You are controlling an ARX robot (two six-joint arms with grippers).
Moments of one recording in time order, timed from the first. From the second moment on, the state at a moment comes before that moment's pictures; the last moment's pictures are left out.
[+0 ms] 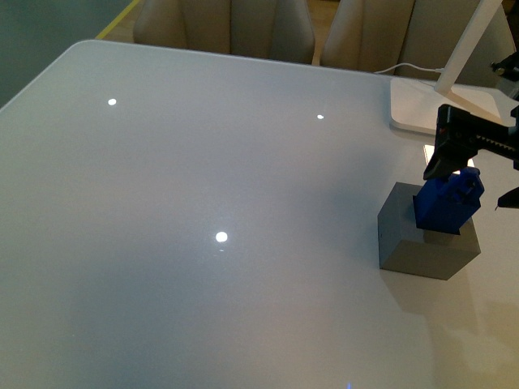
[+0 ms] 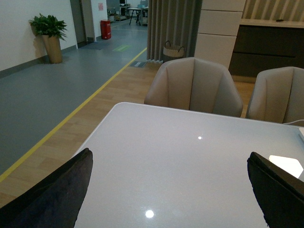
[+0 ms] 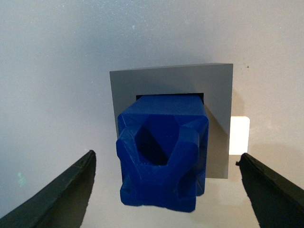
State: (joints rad) left arm 0.00 0.00 0.01 0.00 0.00 -0.01; right arm 0.09 1.90 1.08 -0.33 -0.06 0.31
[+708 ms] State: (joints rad) left arm 0.00 0.00 0.01 0.00 0.00 -0.01; right arm 0.07 1.46 0.40 0.99 0.07 0.04
